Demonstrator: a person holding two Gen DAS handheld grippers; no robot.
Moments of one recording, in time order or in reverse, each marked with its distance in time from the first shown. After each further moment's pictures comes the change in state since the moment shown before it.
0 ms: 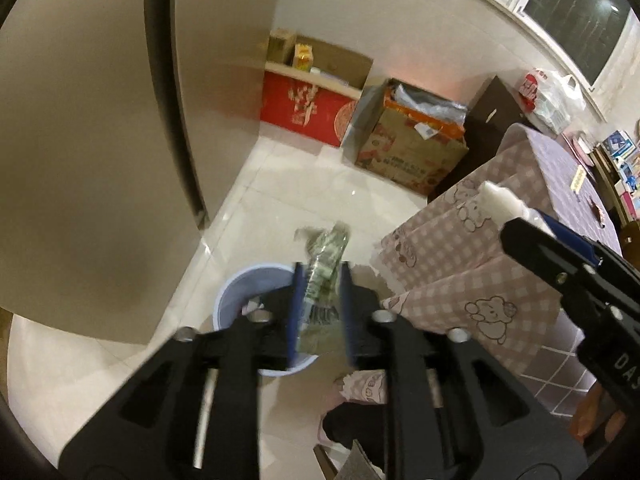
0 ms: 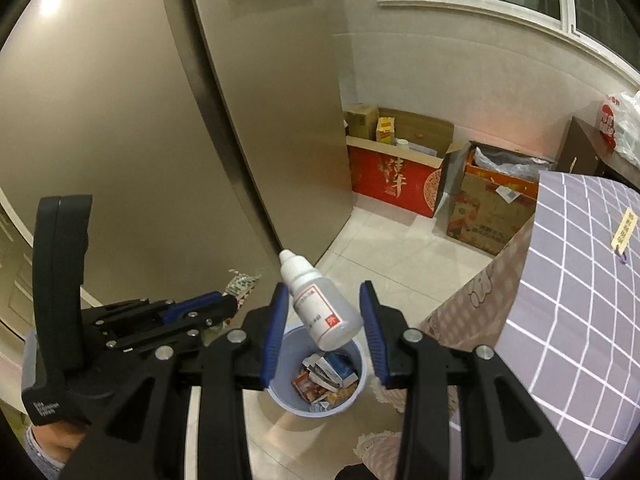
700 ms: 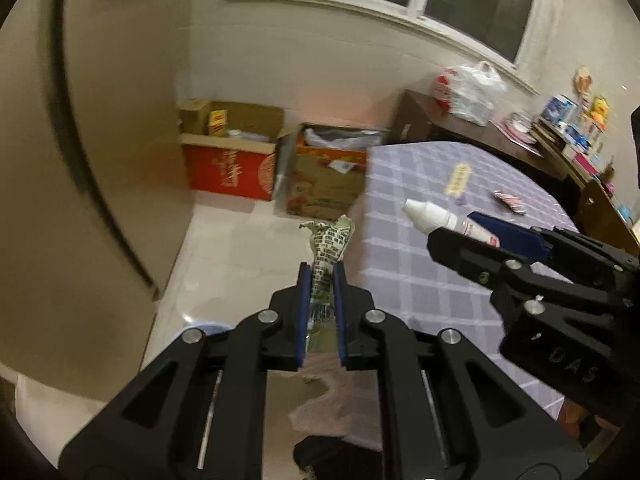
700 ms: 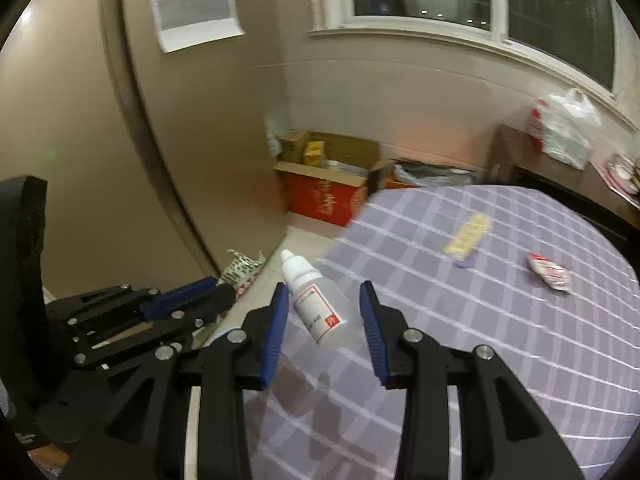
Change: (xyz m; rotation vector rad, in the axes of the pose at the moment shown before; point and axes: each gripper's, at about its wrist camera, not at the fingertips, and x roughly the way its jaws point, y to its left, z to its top) left arm -0.058 -0.159 0.000 0.213 -0.185 -0.099; right arm -0.104 -0.117 -0.005 0.041 -0.072 -0.134
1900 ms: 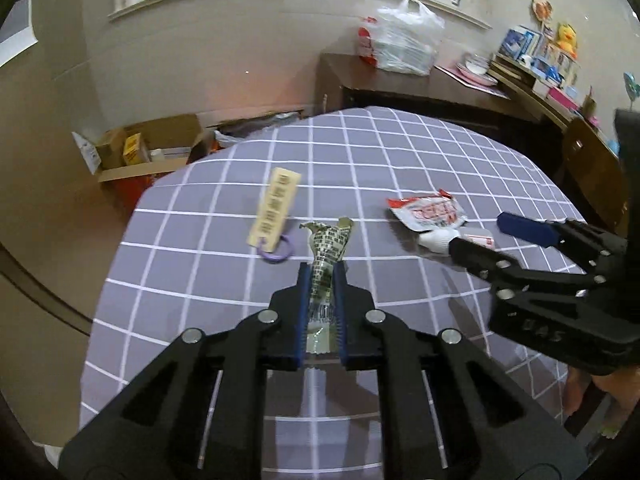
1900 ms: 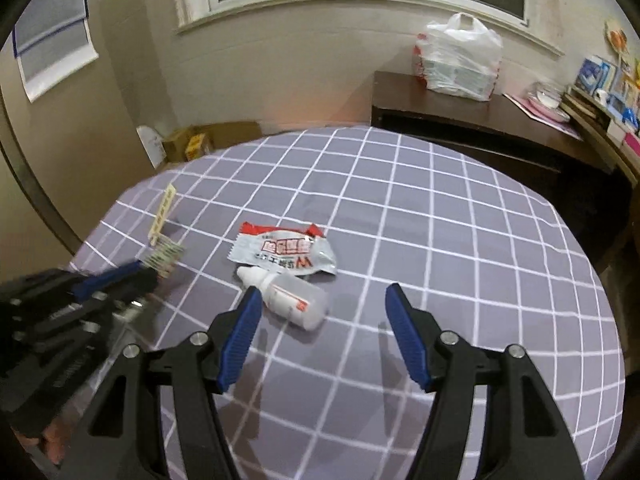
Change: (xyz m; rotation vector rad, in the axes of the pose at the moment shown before) left arm 0.128 -0.226 0.049 0.232 0.077 -0.077; right arm 0.014 -0.263 -0.032 0.194 0.076 -0.233
